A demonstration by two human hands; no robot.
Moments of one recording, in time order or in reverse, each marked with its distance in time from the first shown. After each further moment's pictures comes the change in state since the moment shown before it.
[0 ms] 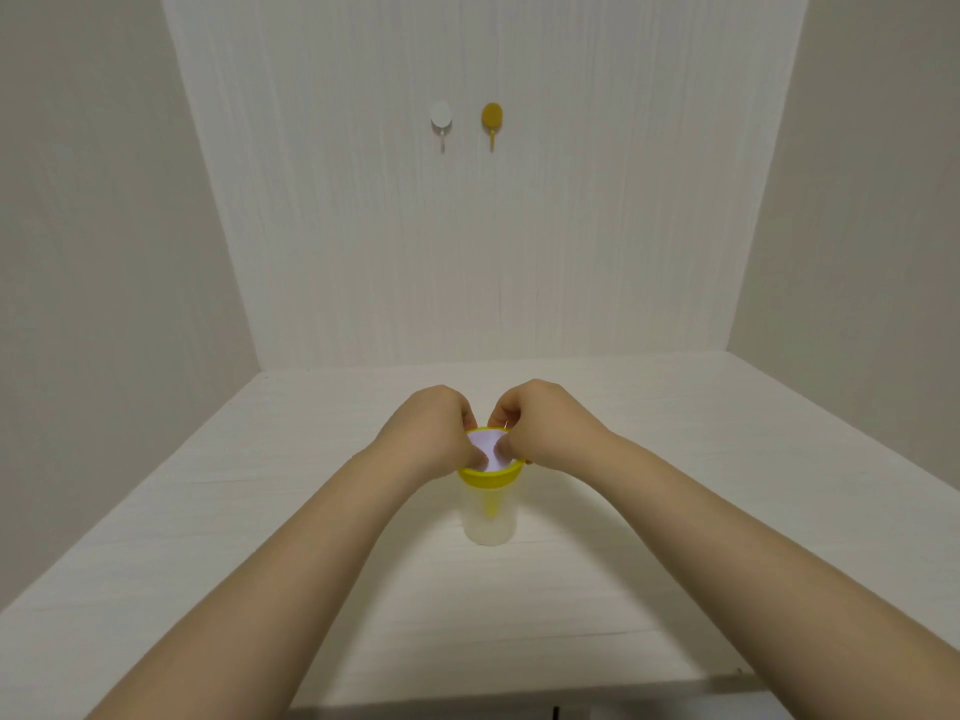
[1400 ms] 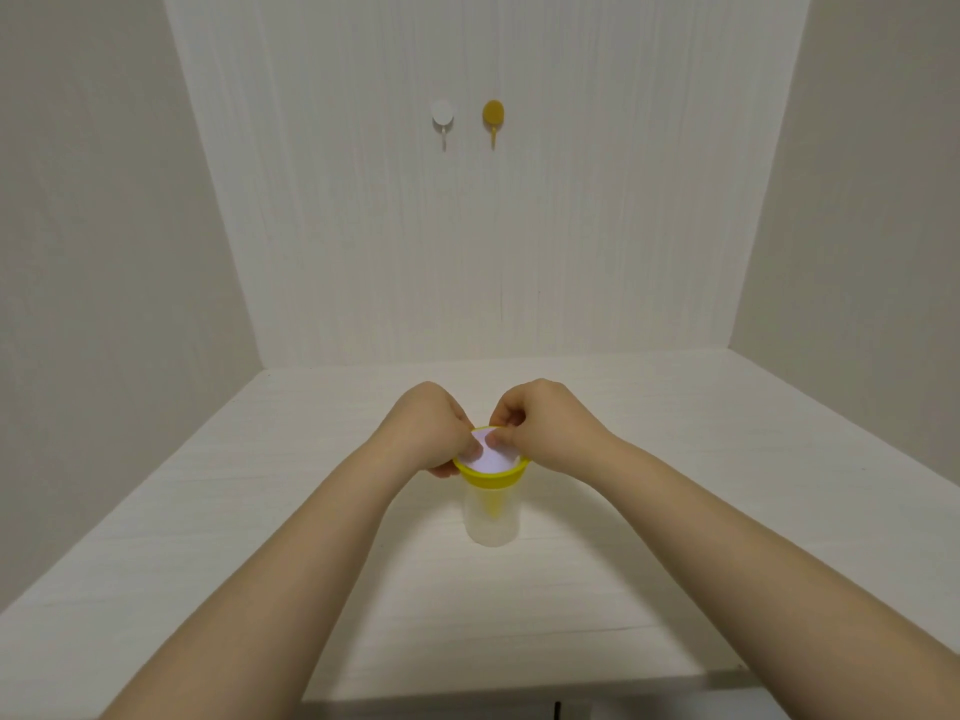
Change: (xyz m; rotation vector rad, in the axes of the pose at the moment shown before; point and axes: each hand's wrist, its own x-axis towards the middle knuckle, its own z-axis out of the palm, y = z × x) left_hand 0.000 -0.001 -0.005 -0.240 -0.054 -0.129; right_hand 0.001 0.009 0.005 0.085 0.066 -0.095
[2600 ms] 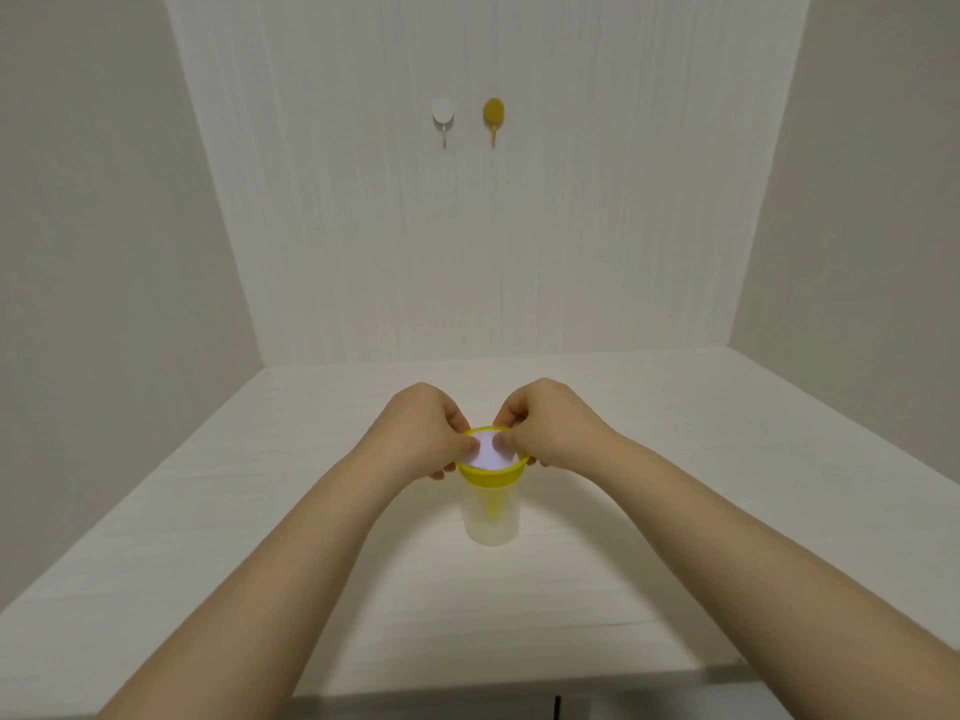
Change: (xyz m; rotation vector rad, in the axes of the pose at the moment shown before) left_hand -0.011 -0.008 0.000 0.000 0.064 0.086; right_hand -0.003 -0.003 -0.002 0.025 -0.051 0.120
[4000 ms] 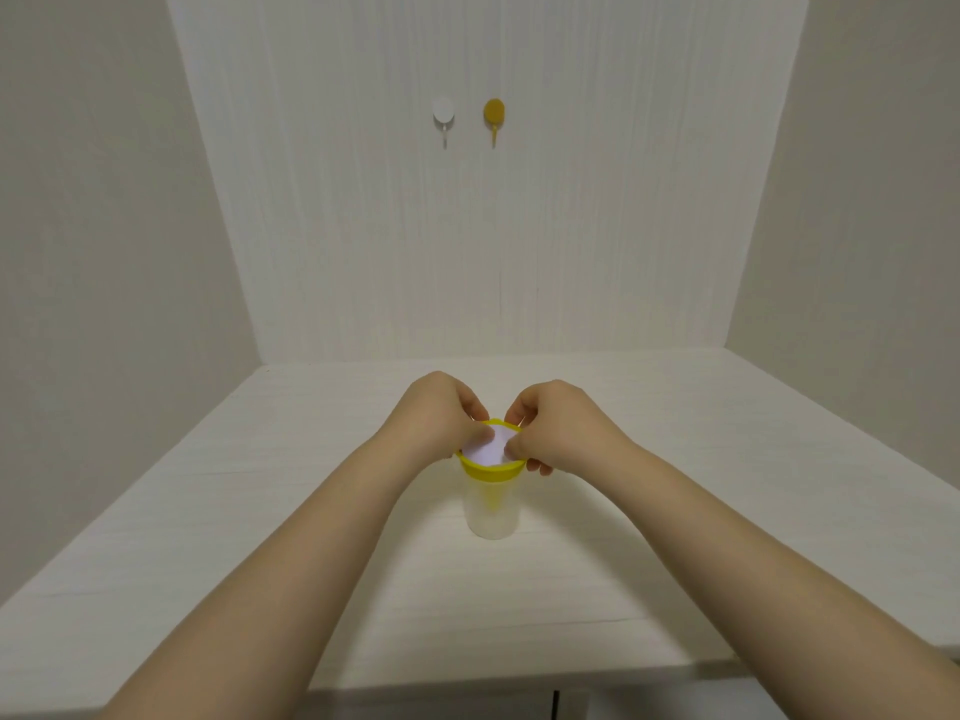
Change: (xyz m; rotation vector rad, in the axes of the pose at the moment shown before) left_hand 0.014 0.009 0.005 -0.017 0.007 0.054; right_hand -0.012 -0.004 -0.003 0.010 0.035 0.087
